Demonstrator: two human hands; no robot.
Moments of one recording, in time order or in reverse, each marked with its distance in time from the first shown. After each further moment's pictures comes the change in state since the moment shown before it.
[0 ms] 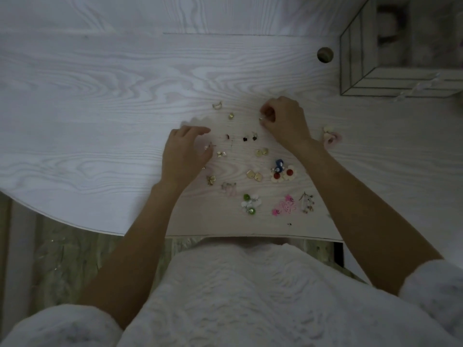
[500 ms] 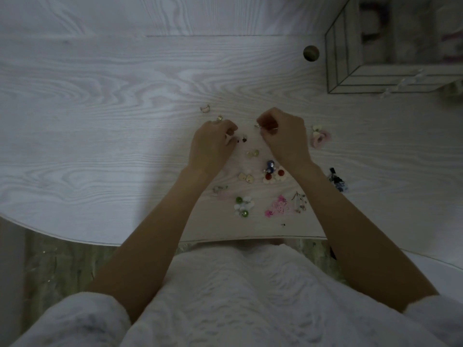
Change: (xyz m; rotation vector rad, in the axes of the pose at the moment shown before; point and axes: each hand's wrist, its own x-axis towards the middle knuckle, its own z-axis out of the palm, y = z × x) left_hand 0.030 0.057 0.030 -0.014 -0.092 0.114; right_hand -0.042 -0.005 -0.005 0.265 0.186 0.063
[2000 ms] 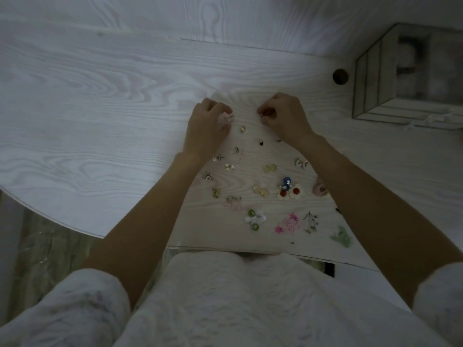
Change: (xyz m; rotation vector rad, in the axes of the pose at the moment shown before) left_hand 0.034 -0.051 -0.026 -0.082 0.149 -0.066; right_hand 0.089 -0.011 0.028 -0.226 -0.284 -0.172
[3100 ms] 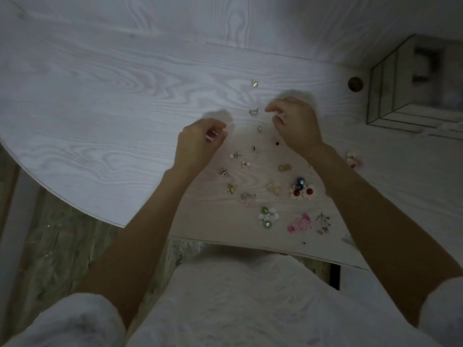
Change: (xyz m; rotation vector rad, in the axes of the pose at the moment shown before) left_hand -0.052 -0.020 -0.040 -0.136 0.067 -0.117; right_hand -0.023 -0.027 0.004 -0.031 0.116 -0.109
